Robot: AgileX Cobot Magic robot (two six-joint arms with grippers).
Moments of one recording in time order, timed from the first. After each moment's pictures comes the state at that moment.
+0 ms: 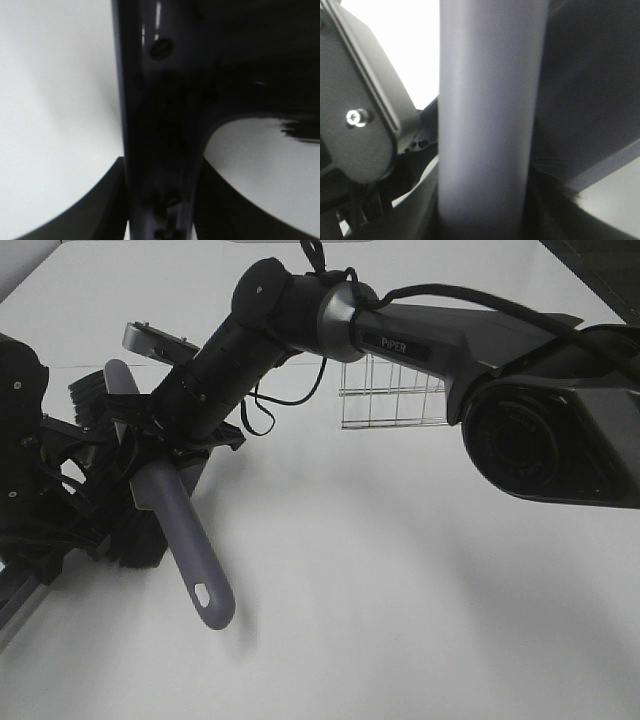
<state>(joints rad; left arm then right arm) -0.31 1.97 -1.04 0.20 0.85 -0.17 0.61 2.62 -2.27 0.73 1.03 -0.22</state>
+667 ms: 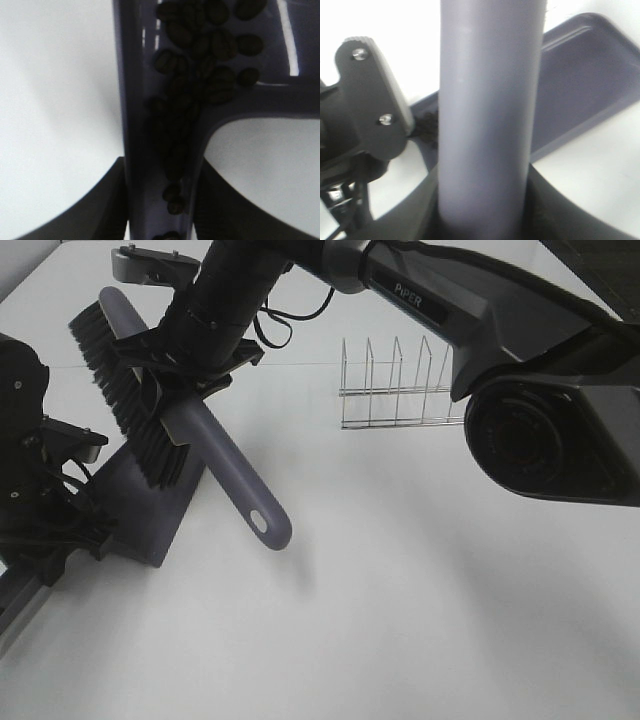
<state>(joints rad) -0.31 1.97 -1.04 0.18 0.85 -0.17 0.61 2.61 -2.57 0.38 1.22 -0.14</state>
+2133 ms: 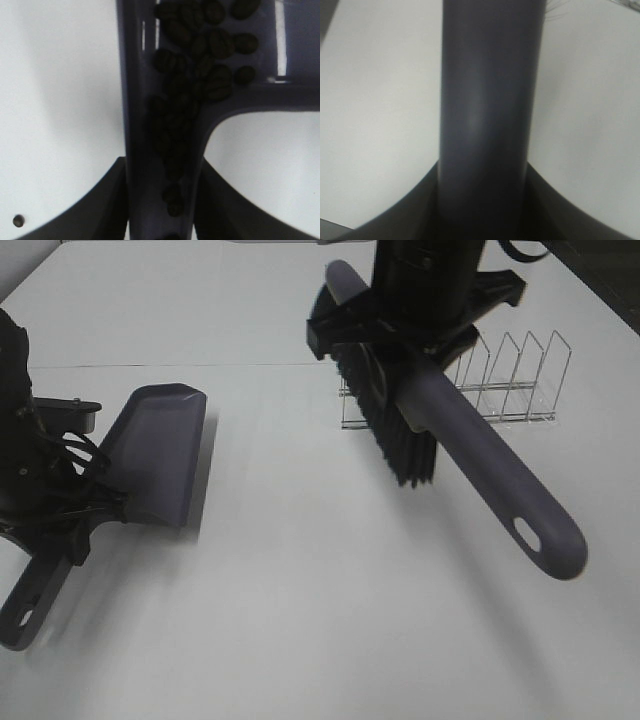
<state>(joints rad) -0.31 1.89 -1.04 0.01 0.83 -0.24 0.55 1.85 -1.60 -0.15 1.23 0.26</state>
